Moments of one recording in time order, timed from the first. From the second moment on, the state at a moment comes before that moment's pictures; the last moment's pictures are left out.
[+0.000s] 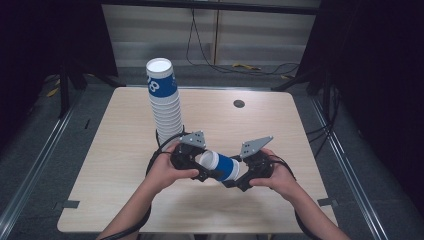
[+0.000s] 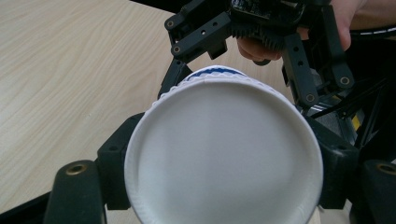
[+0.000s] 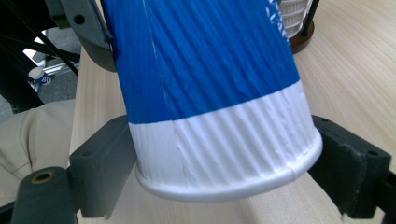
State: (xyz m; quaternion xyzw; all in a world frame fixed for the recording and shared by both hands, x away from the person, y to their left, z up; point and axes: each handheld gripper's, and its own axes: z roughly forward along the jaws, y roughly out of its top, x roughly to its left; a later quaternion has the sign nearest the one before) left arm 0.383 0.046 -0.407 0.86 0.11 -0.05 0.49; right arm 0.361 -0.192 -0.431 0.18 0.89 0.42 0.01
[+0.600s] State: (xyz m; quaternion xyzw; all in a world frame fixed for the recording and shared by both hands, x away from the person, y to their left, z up) left arm 0.384 0.049 -0.411 0.86 0.11 -0.06 0.50; right arm 0.359 -0.191 -0.430 0.18 0.89 0.41 0.02
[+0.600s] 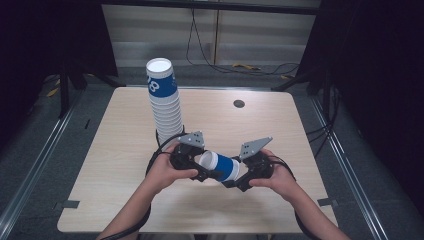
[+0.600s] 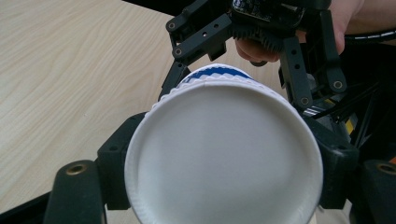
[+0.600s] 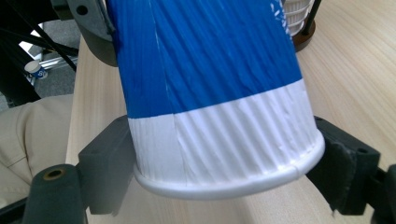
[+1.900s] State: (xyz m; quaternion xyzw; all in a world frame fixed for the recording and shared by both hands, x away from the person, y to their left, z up) left arm 0.385 0.052 -0.414 0.85 0.11 -0.07 0.51; right arm 0.359 -0.193 -0.428 0.16 0.89 0.42 0.02
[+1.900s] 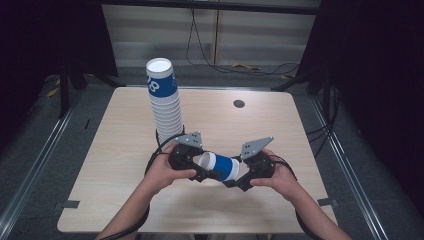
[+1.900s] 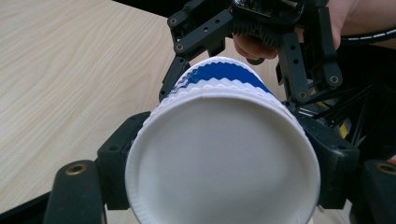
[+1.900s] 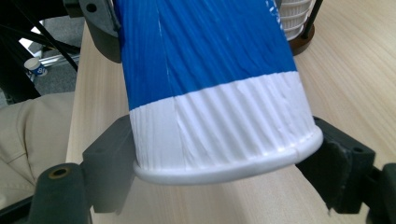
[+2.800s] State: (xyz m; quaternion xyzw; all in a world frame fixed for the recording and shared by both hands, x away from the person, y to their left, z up) left arm 0.383 0.047 -0.414 0.87 0.11 -0.06 0.48; right arm 0.360 -0.192 -0.424 0.16 0.91 0.39 0.02
